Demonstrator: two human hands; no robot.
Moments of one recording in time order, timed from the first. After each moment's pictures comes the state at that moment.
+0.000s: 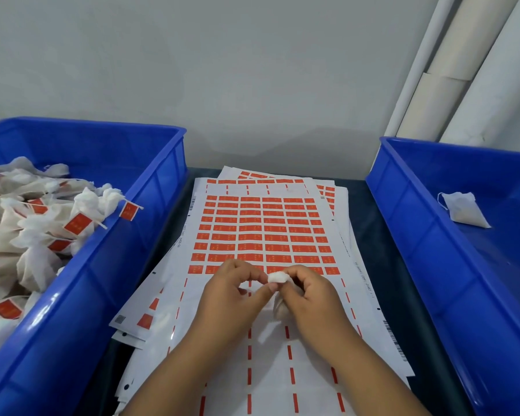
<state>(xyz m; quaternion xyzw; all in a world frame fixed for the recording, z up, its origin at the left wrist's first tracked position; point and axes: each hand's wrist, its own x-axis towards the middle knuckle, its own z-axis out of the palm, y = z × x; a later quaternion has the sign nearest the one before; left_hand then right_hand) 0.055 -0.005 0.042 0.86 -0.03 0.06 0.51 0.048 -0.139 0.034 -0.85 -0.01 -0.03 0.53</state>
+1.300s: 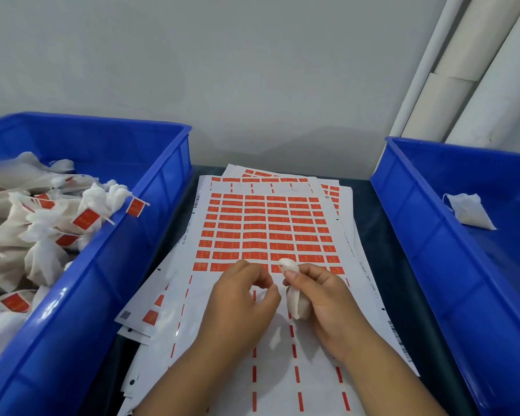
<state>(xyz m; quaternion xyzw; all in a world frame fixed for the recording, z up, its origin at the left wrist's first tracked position) 0.050 -0.009 0.034 0.89 -0.03 0.11 0.43 0.050 -0.141 0.041 -0.68 0.09 0.06 0.73</state>
